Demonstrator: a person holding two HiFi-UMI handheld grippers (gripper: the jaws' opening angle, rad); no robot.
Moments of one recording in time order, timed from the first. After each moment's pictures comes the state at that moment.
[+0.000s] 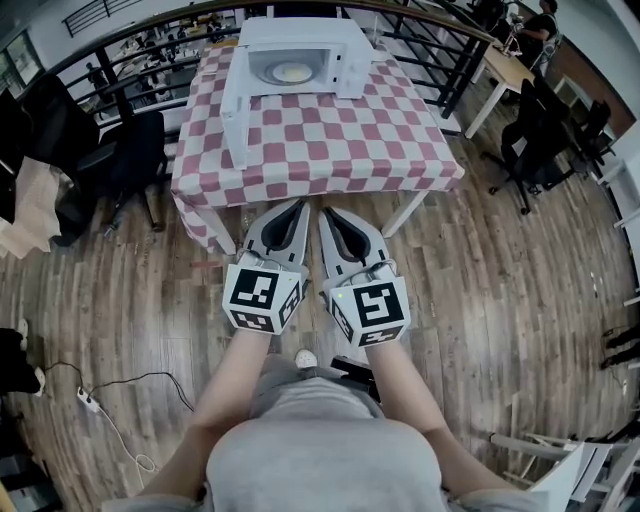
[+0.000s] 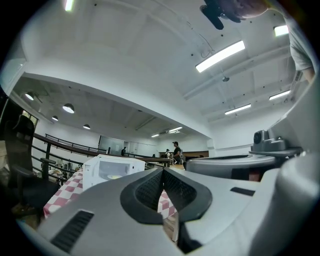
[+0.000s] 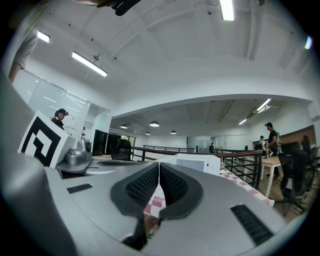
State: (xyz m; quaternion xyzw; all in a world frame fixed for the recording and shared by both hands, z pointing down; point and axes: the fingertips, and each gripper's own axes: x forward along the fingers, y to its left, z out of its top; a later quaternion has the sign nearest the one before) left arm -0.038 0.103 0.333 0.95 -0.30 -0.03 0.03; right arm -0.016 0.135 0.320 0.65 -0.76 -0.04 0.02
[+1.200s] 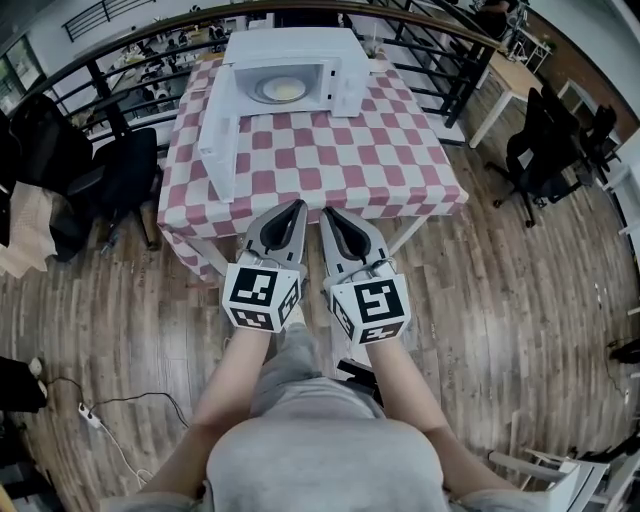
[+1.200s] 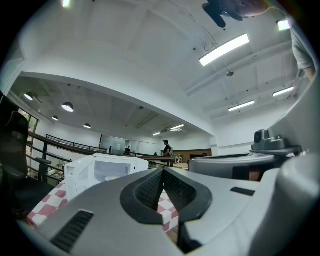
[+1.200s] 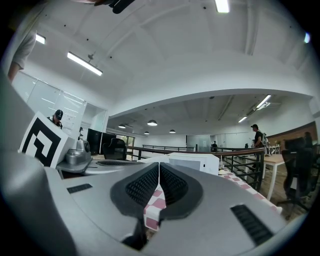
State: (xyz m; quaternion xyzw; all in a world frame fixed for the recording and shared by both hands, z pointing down) left arm 0.031 0.005 0.343 0.95 -0.31 -0.02 0.03; right arm 0.058 0.039 0.329 0.65 -0.76 -0.03 0.02
